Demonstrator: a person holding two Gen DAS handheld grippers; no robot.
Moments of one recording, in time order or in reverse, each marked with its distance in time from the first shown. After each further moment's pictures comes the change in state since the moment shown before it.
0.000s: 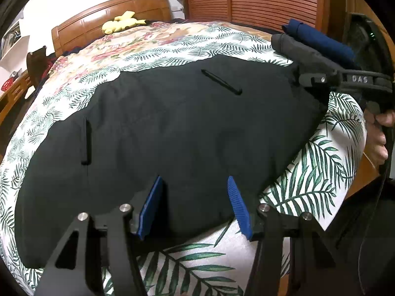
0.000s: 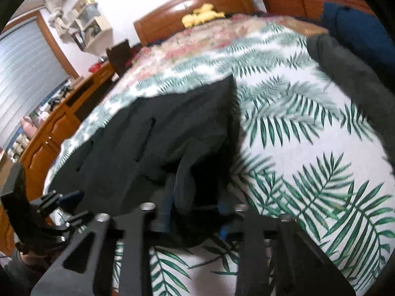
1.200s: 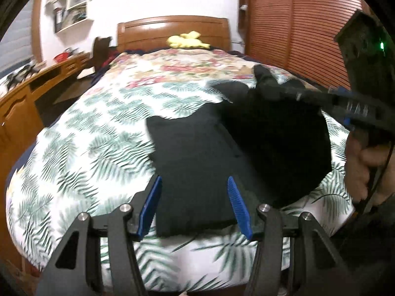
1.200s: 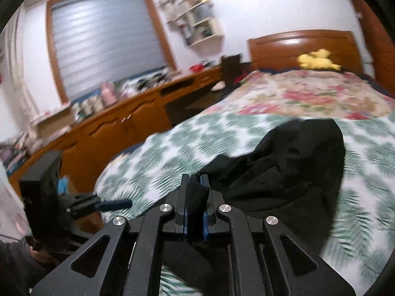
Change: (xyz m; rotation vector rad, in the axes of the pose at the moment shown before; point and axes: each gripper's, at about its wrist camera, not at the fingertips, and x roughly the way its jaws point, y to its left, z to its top) left arm -0.125 0.154 -0.066 -0.277 -0.178 0.169; right arm 0.088 0.287 0.018 -0.431 -0.038 0.411
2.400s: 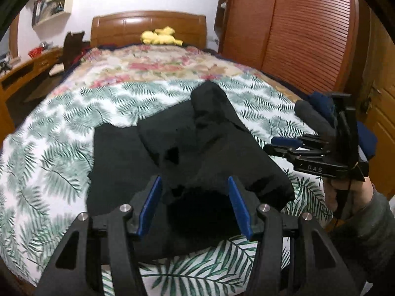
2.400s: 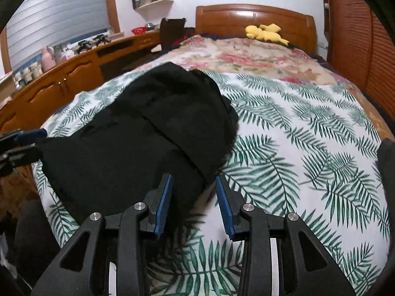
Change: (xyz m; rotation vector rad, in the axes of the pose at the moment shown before) left arm 0.044 -0.068 0.037 0.003 0.037 -0.187; right arm -0.059 -0.117 -0.063 0.034 0.190 -0.386
